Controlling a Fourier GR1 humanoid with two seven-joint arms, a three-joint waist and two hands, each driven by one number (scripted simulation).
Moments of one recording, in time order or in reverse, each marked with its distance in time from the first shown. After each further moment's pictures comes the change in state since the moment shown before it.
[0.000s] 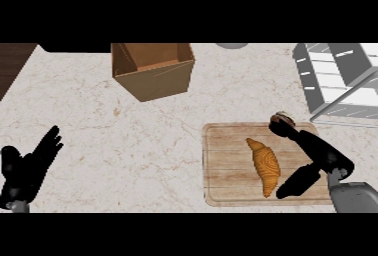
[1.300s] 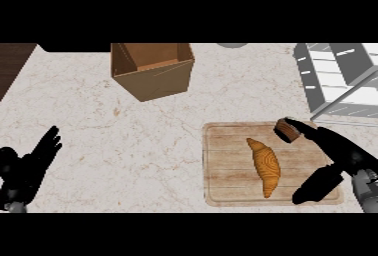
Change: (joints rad) left arm 0.018 0.076 -0.096 -0.009 0.098 0.070 -0.013; right arm -0.020 -0.211 0.098 -0.167 -0.235 -0.078 0.233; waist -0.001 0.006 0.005
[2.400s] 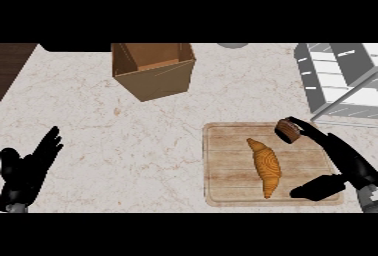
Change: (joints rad) left arm 0.015 0.052 -0.085 -0.026 0.062 0.083 0.001; right arm 0.095 -0.095 0.069 0.123 0.010 -0.305 -0.563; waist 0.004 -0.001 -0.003
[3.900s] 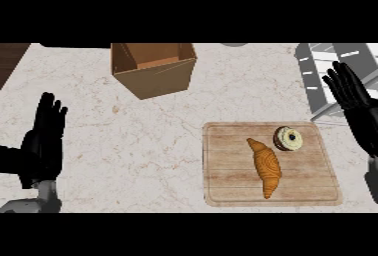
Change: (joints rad) left arm -0.114 -0.189 0.002 -0.237 -0.020 0.308 -0.065; right arm -0.150 0.093 -0.237 0.148 -0.361 -0.018 -0.480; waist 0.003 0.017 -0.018
